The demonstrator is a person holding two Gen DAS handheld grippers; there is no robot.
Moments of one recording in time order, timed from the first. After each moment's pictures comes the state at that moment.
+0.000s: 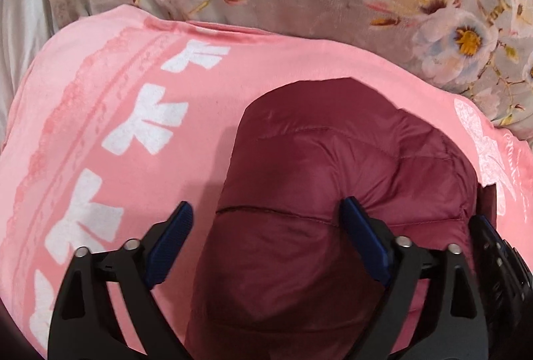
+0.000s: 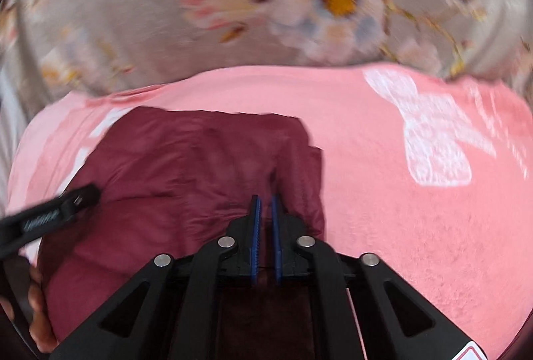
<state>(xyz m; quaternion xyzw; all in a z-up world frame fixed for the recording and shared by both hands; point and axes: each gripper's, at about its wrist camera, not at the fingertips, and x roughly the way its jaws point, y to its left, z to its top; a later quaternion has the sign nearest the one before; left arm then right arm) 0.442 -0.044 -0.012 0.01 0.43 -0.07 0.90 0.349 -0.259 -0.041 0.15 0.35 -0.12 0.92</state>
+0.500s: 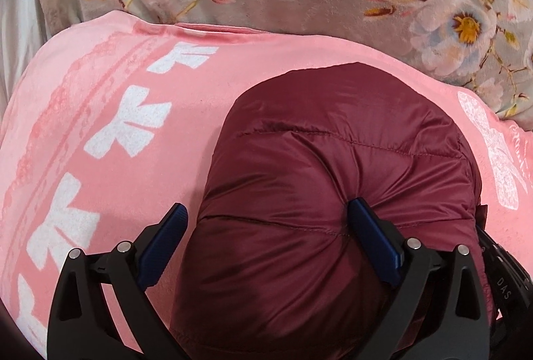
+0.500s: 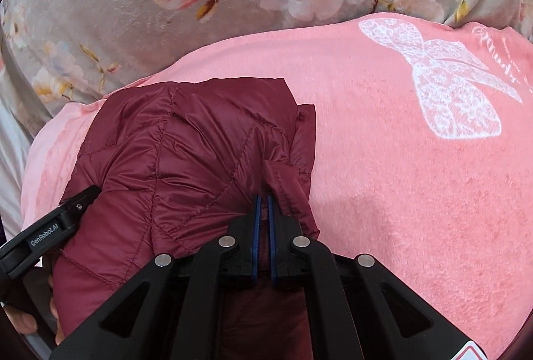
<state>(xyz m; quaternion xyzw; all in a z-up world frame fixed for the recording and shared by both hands) 0.447 -0.061 -0.036 0.03 0.40 -0.08 0.91 0.357 -0.279 -0.072 0.20 0.37 -0.09 0.90</state>
